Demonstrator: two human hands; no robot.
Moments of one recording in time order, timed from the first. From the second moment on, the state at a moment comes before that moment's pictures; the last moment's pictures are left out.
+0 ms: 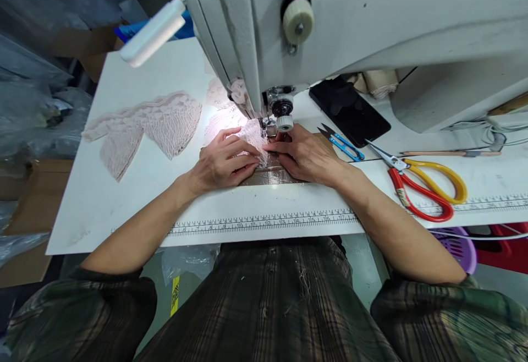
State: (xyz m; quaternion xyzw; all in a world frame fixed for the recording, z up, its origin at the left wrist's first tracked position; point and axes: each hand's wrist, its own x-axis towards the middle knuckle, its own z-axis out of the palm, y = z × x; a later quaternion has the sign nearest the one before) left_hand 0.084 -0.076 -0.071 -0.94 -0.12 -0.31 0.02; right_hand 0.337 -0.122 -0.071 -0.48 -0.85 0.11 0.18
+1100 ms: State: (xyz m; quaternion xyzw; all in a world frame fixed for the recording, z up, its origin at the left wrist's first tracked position) left_hand 0.088 -0.076 -0.063 -0.96 -0.13 -0.22 0.05; right_hand 0.329 -0.123 -0.064 -0.48 -0.87 0.04 0.13
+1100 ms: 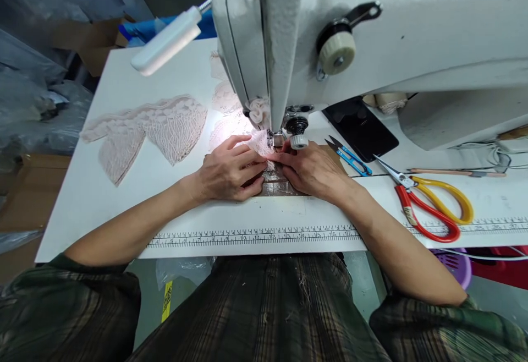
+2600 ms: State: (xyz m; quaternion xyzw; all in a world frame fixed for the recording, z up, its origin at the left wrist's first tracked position) left_hand 0.089 -0.059 -0.053 -0.97 -0.20 -0.11 0.04; right_hand 0.301 -0.139 -0.053 -0.56 -0.82 -0.03 0.07
